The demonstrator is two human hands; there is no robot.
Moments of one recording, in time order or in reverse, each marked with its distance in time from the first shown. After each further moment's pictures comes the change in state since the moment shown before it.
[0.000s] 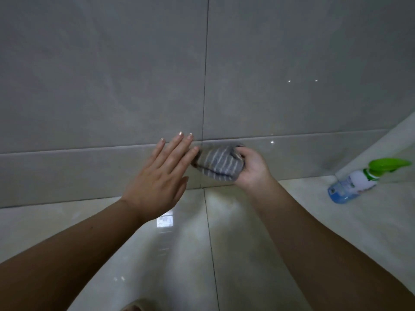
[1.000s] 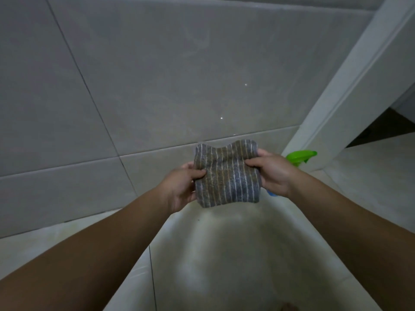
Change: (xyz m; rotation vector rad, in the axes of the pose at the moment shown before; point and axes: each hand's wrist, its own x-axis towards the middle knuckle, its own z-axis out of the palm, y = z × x) left_hand 0.158 0.181 0.015 -1.933 -0.387 -1.069; right_hand -0.097 -0.139 -0.166 -0.482 0.062 -0.275
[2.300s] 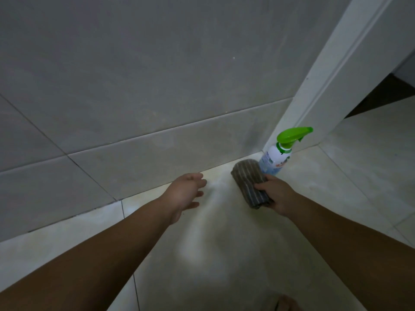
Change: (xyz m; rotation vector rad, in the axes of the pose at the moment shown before) left_hand 0.070 -0.060 0.020 0.420 0.064 -0.081; right_hand 0.062 0.125 -0.124 -0.174 0.428 0.292
